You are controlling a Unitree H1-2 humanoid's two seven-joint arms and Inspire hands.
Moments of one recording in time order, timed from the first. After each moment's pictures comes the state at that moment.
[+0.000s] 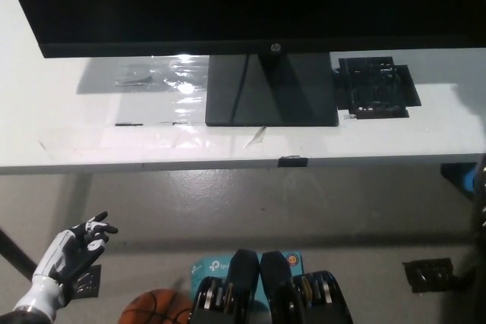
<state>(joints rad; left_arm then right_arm) -0.11 0.28 0.13 0.25 -0.20 0.14 -0.22 -0.74 -0.14 -0.29 0.00 -0.39 0.16 -0.37</state>
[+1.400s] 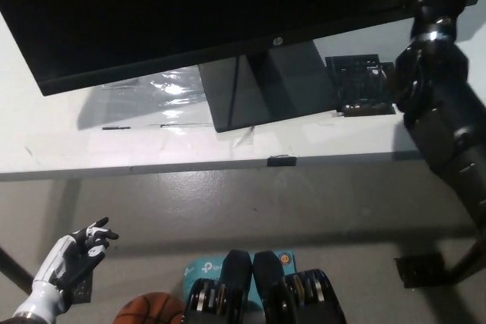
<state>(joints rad) -0.09 0.28 0.12 0.24 -0.19 0.14 -0.22 -1.07 -0.22 0.40 0.93 -0.78 0.25 -0.61</state>
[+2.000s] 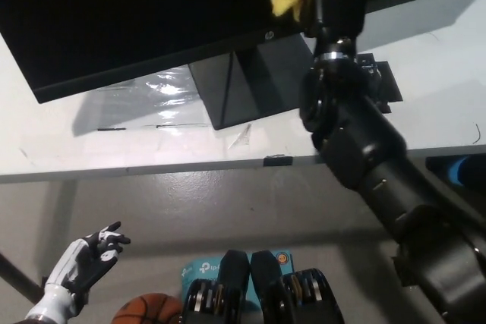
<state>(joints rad) -0.09 0.25 0.10 0.24 -0.18 0.15 -0.22 -1.11 0.00 0.41 0.94 -0.77 0.32 -0.61</state>
